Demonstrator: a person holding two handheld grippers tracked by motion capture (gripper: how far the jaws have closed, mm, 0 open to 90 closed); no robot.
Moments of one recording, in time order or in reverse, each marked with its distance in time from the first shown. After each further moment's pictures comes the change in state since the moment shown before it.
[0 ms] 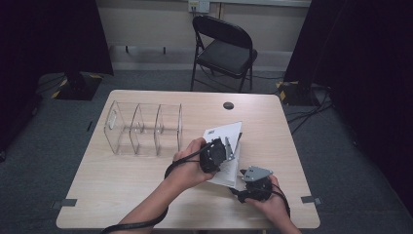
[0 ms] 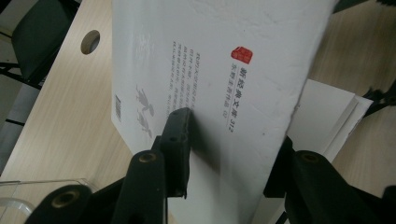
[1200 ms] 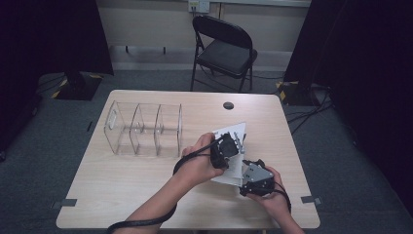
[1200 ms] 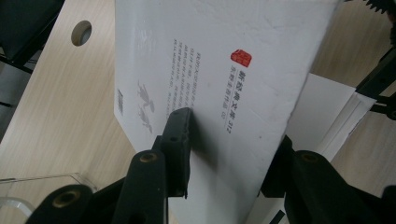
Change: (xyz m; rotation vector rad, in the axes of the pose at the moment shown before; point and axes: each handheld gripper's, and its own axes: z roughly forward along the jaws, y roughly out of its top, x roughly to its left) left arm 0.002 0.027 -0.004 0.083 -0.032 -0.047; right arm -0.003 0.014 -0.014 -0.067 -0.148 -0.205
